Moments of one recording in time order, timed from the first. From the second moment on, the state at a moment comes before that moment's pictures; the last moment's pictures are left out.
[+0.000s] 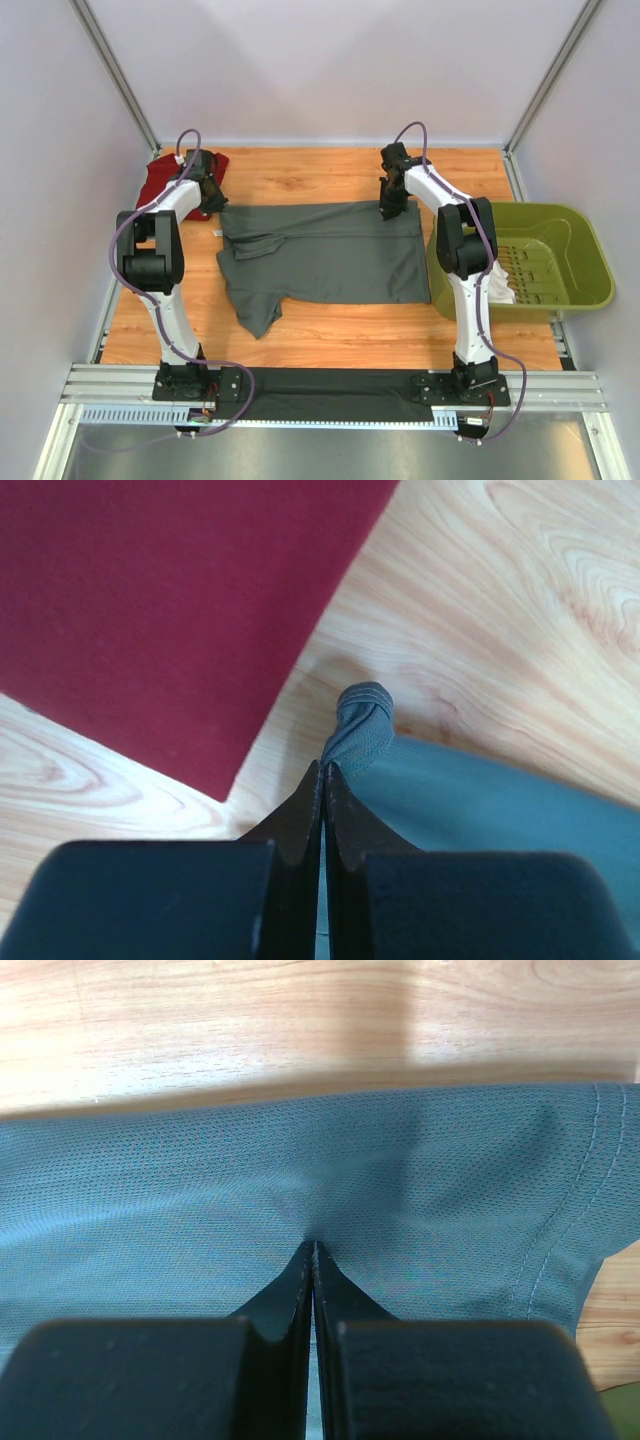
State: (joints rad) left arm 0.01 1.98 1.43 -0.42 -0.11 -0.46; right arm 0.27 2.29 1.88 -0.80 0.03 0.39
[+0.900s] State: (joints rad) left arm 0.01 1.81 1.38 -0.48 -0.07 -0.44; right arm 0.27 2.27 1.85 -0.79 0.04 0.39
